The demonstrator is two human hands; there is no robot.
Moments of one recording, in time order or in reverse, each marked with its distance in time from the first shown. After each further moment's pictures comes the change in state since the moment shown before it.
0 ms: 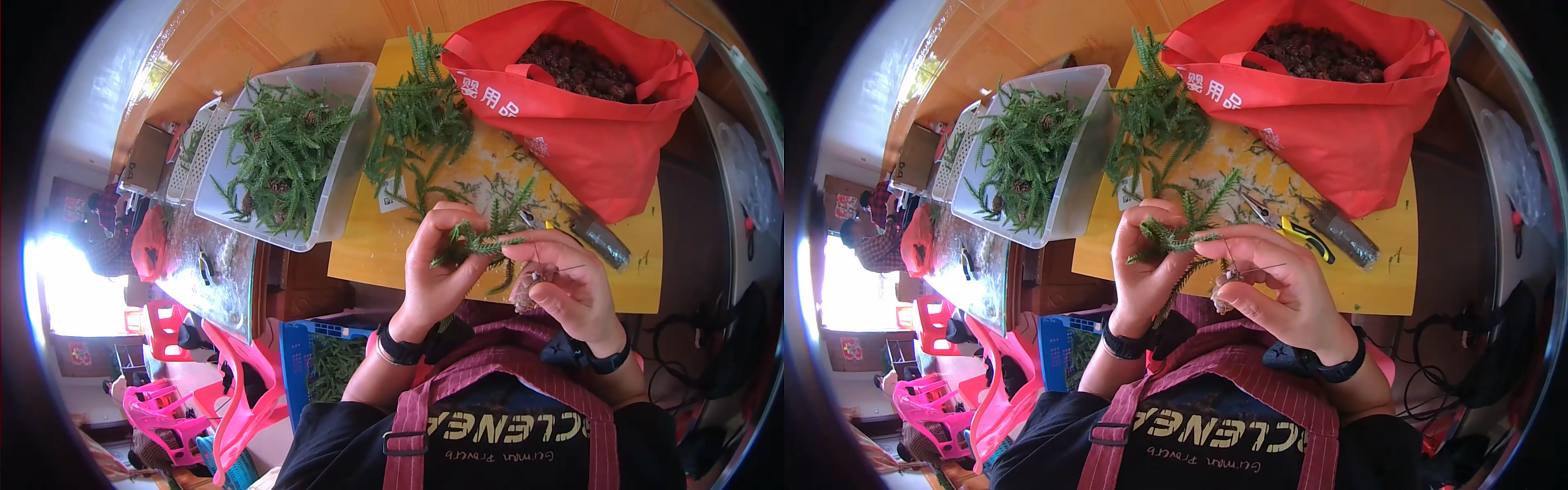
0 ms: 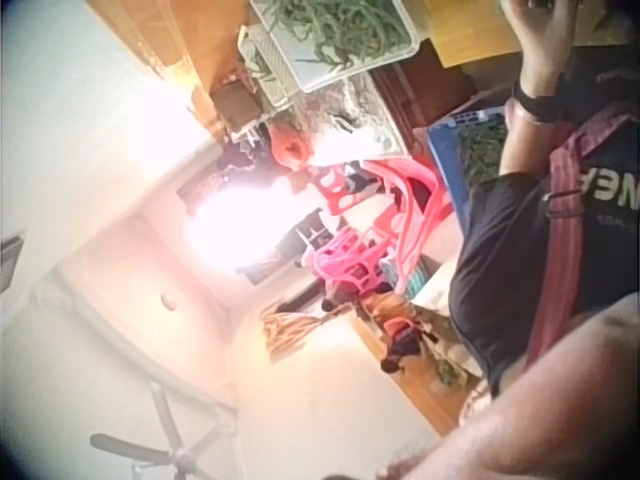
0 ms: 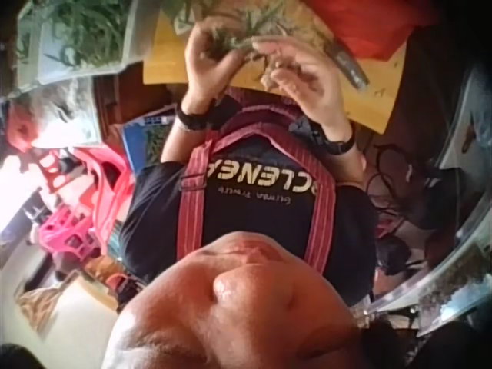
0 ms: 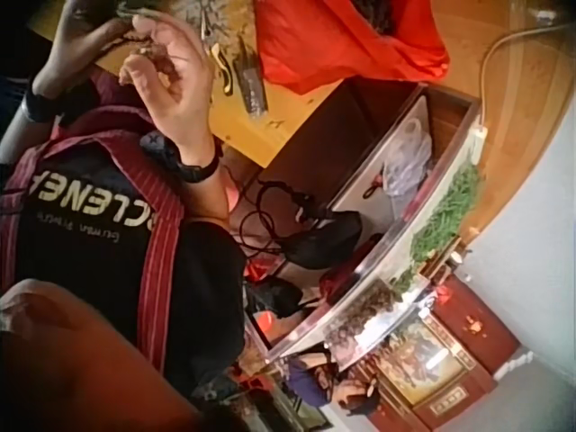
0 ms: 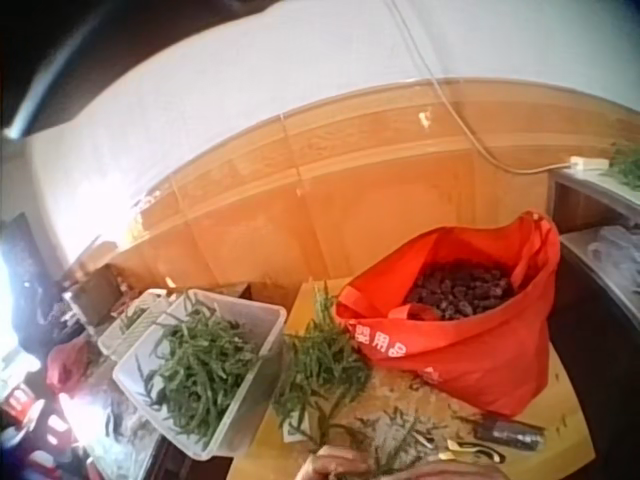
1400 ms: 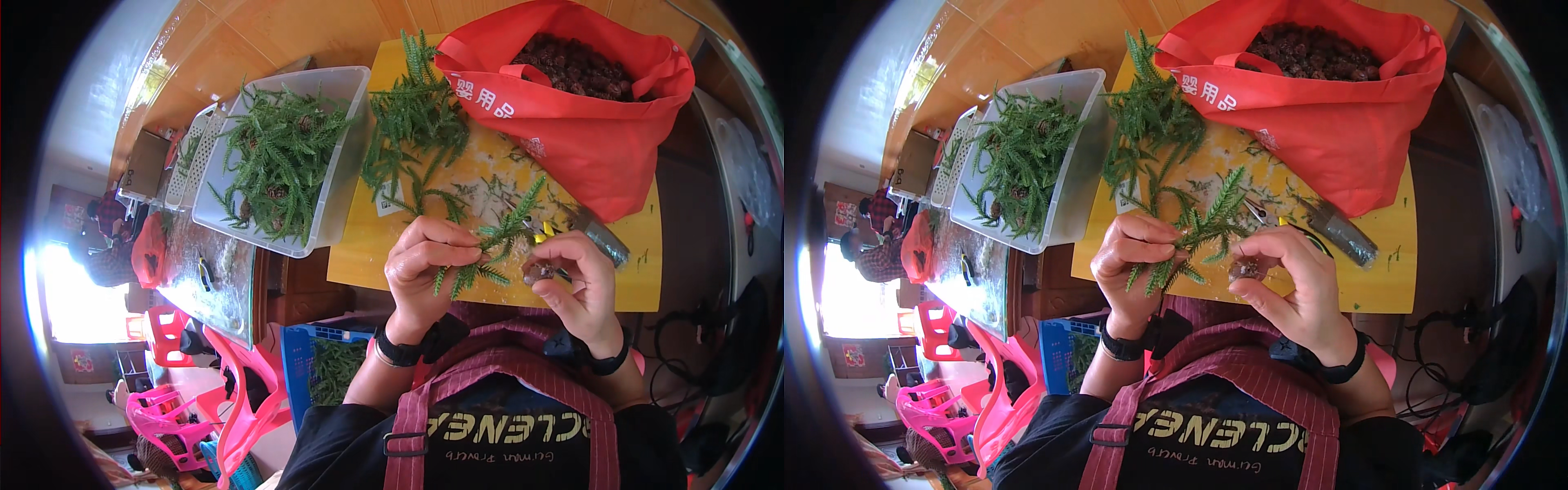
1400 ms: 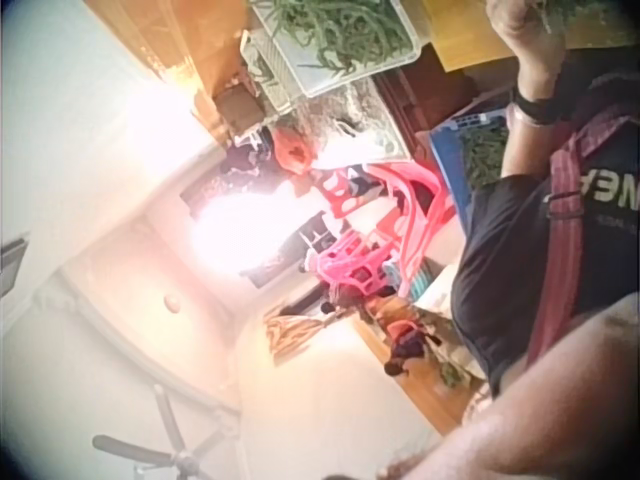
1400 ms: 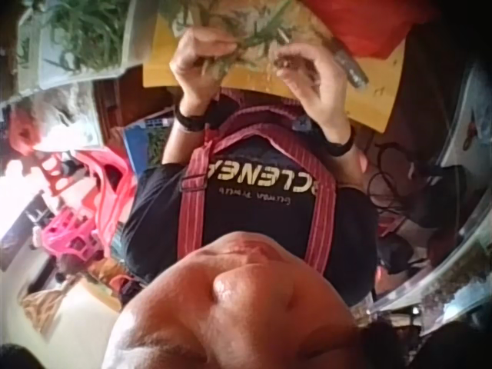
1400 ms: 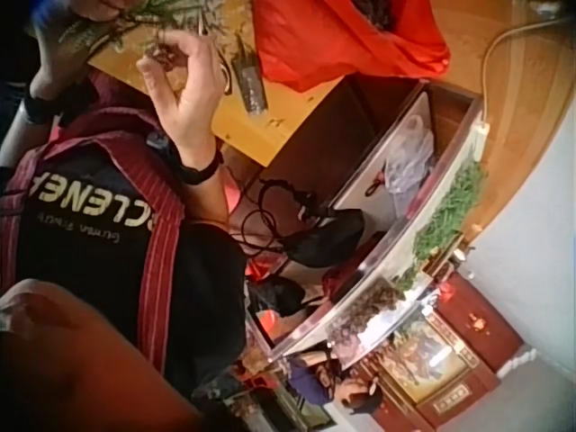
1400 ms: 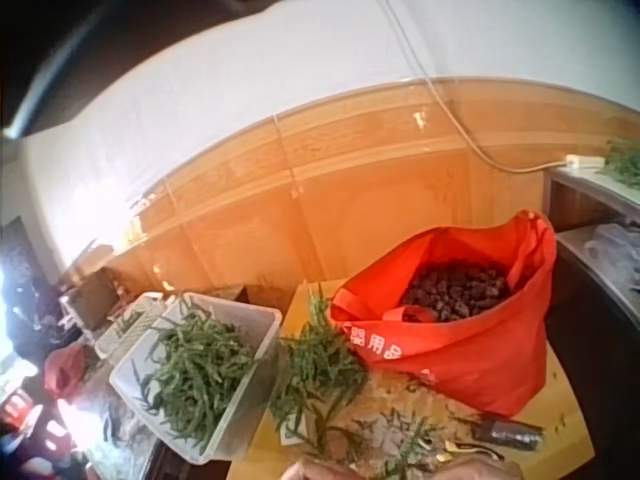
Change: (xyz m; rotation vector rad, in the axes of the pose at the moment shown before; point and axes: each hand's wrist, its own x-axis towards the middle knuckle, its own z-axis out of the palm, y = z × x) left_hand 0.003 0.000 -0.010 0.235 0.027 0.272; right_hand -0.011 0.011 -0.008 -0.362 0.178 -0.164
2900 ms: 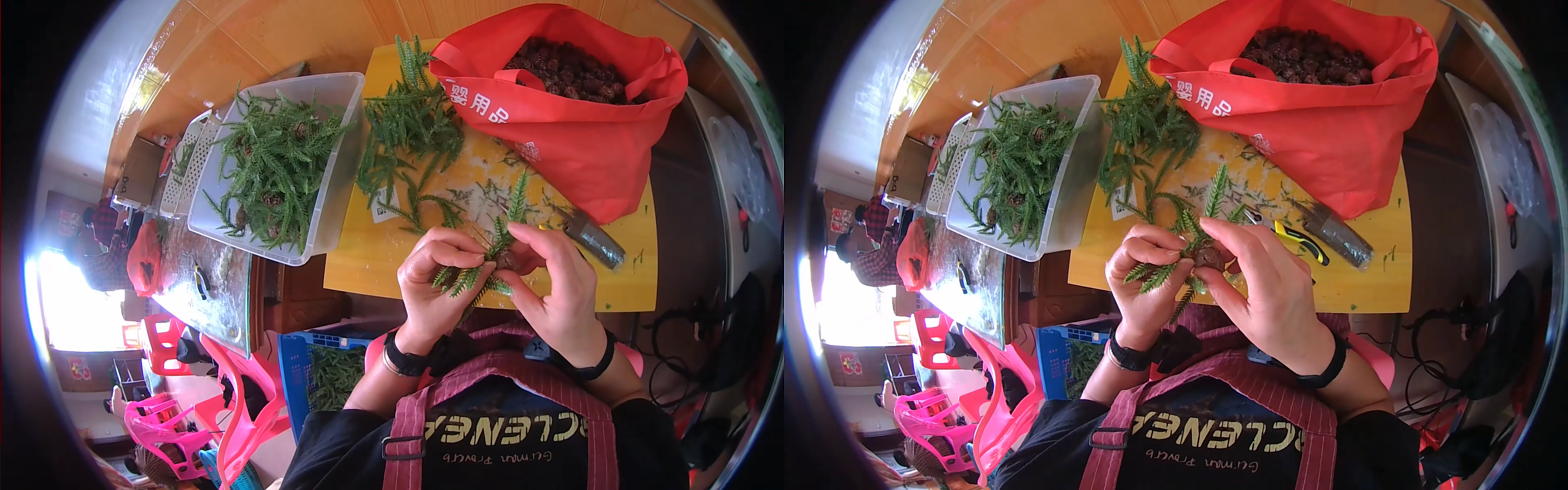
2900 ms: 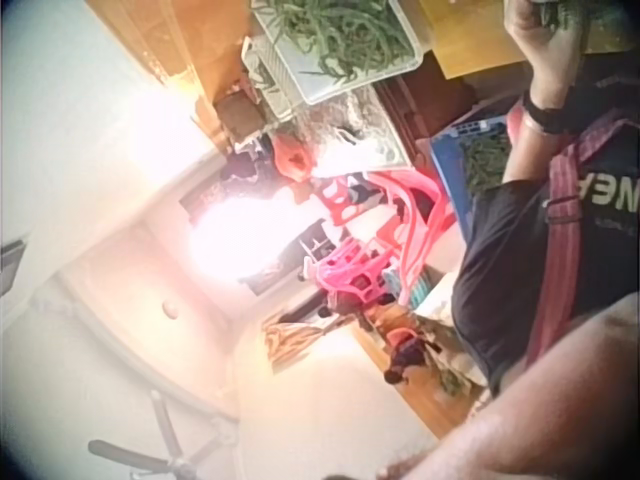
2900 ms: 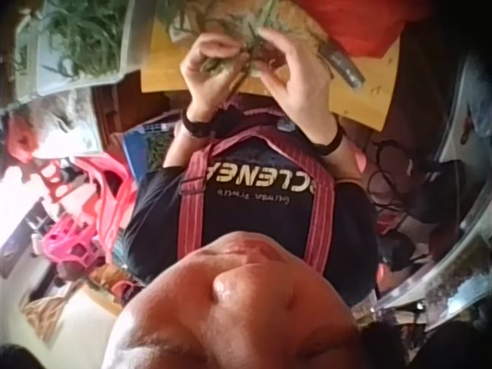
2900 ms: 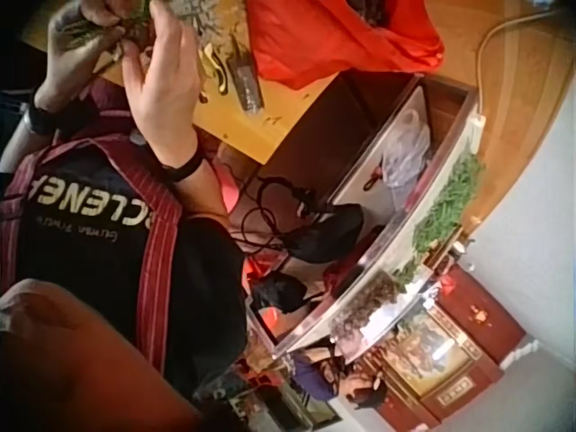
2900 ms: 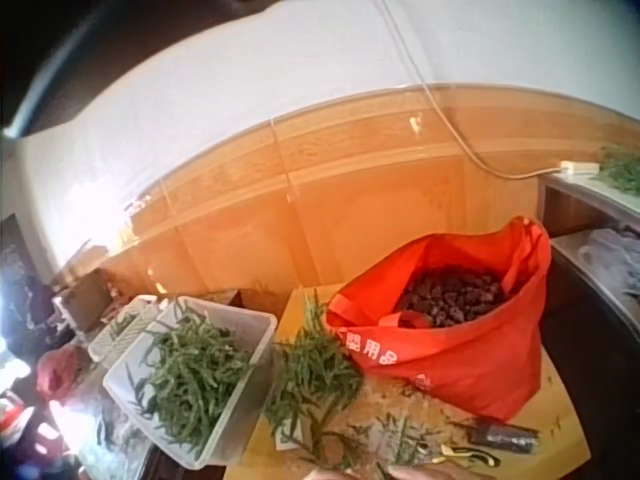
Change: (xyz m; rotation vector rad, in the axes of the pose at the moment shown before) left_hand -0.010 0.005 0.014 -0.199 0.092 -0.208; right_hand 0.019 -0.017 0.028 -0.447 0.117 -0.175
